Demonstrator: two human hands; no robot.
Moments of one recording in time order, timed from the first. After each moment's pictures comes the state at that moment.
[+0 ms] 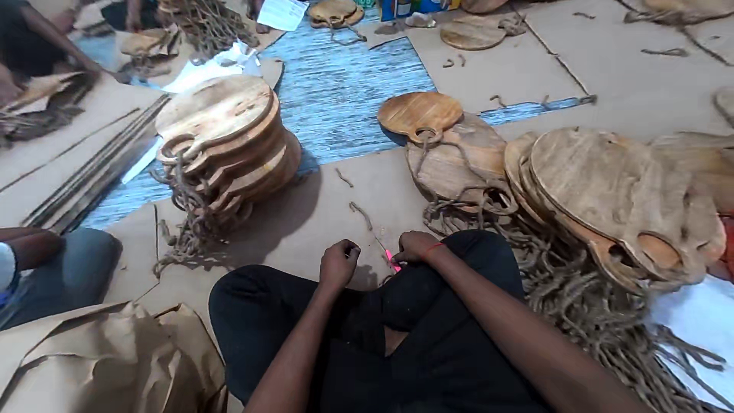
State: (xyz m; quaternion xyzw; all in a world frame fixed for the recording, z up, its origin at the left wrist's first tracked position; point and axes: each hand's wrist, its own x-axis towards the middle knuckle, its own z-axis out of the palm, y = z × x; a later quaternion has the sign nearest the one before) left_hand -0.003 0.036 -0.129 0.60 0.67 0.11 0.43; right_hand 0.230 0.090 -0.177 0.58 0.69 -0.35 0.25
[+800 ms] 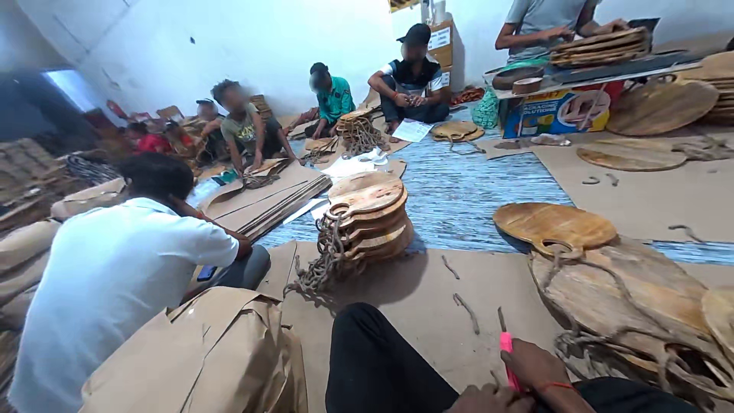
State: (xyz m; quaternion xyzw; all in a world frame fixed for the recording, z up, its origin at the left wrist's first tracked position) left_hand 0.052 -0.044 -0.095 0.81 0.47 -0.05 0.35; right_hand 0.202 0.074 -0.151 0.69 0.66 -0.27 0.14
